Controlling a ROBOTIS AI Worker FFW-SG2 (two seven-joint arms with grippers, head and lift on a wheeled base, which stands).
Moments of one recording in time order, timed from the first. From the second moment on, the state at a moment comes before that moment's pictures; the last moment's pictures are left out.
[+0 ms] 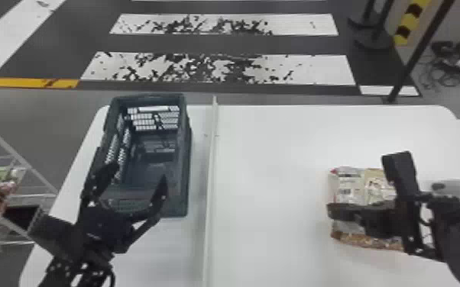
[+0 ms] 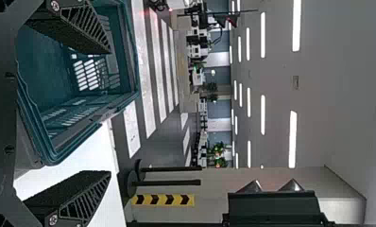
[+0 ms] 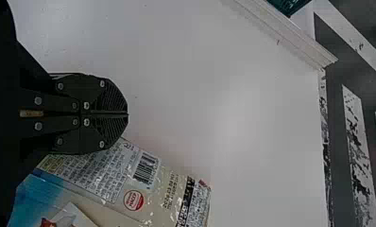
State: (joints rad) left arm 0.63 0.13 0.09 -1.94 0.08 -0.25 -0.27; right arm 0.16 -0.27 0.01 -1.88 -0.09 1.07 0.58
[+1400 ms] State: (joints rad) left arm 0.63 0.12 0.09 -1.94 0.08 -0.25 -0.28; right arm 0.11 -0.22 -0.08 -1.86 -0.14 0.84 0.53
